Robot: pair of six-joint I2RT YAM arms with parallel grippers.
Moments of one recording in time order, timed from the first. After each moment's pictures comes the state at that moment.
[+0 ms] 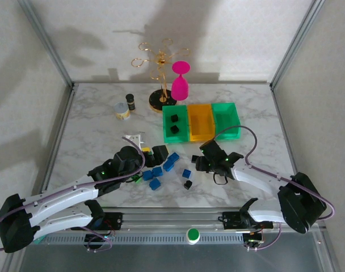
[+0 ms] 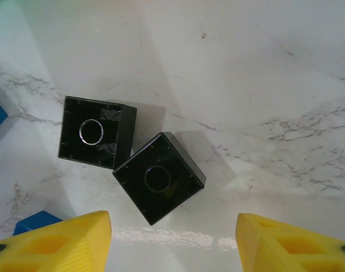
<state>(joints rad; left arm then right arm) -0.86 0.95 0.55 0.01 -0.22 -0.85 0.72 1.29 0.63 -0.45 0.13 0.71</state>
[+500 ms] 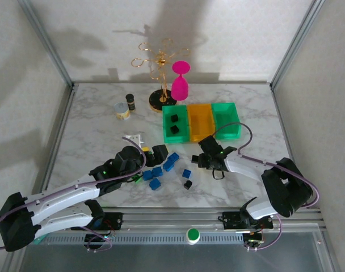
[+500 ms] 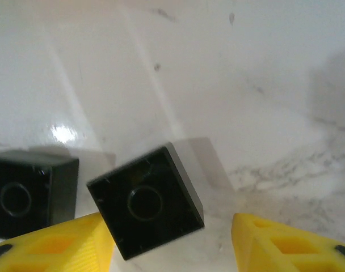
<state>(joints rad) -0.86 0.97 0.55 0.01 -0.25 -0.85 0.65 1.45 0.69 -0.42 0.17 0.65</state>
